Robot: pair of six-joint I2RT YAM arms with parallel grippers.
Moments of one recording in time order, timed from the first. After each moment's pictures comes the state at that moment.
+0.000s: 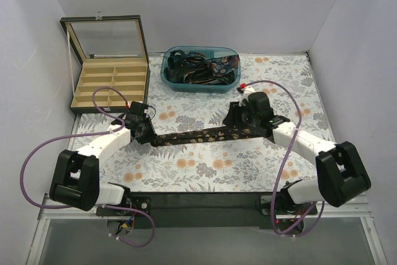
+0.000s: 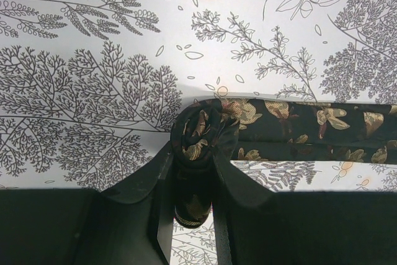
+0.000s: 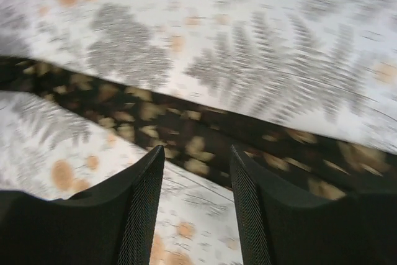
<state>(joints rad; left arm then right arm) -0.28 1.34 0.70 -0.42 -0.04 -0.61 0.46 1.34 0.72 -0.02 -0.20 0.34</state>
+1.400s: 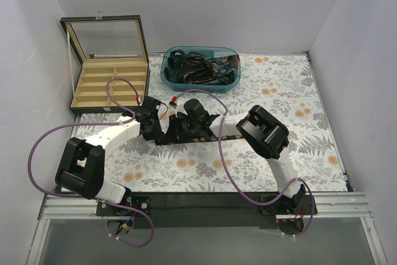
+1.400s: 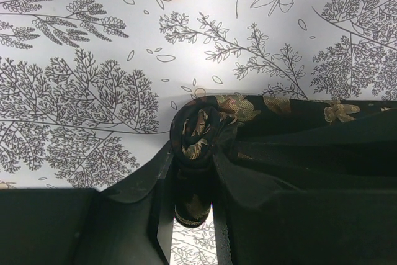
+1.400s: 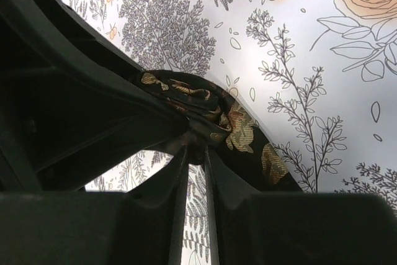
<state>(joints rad) -0.40 1.45 0.82 -0.52 -0.13 -0.61 0.89 2.15 1.25 0.39 -0.56 0.56</state>
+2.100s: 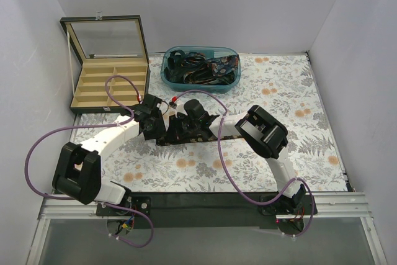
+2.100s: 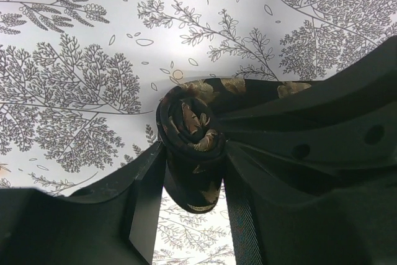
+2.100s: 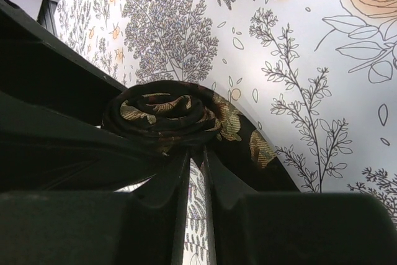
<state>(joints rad) -0.43 1.41 0.88 -0.60 -0.12 -0.64 0.89 2.16 1.25 0.41 -0.58 0.57</state>
